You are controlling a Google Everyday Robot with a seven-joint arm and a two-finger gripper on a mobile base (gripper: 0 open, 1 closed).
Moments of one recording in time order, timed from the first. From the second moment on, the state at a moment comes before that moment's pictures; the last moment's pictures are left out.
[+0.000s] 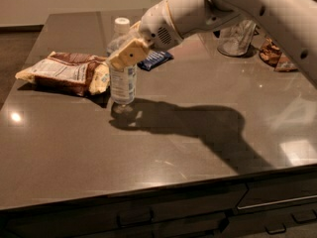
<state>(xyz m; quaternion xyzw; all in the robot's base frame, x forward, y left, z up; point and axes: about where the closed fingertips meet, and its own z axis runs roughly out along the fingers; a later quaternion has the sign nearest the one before) 0.573 0.071 0.977 -0.58 0.64 0.32 0.38</state>
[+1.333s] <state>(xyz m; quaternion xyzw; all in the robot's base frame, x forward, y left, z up) 0.570 0.088 0.957 -0.59 0.65 0.31 0.37</state>
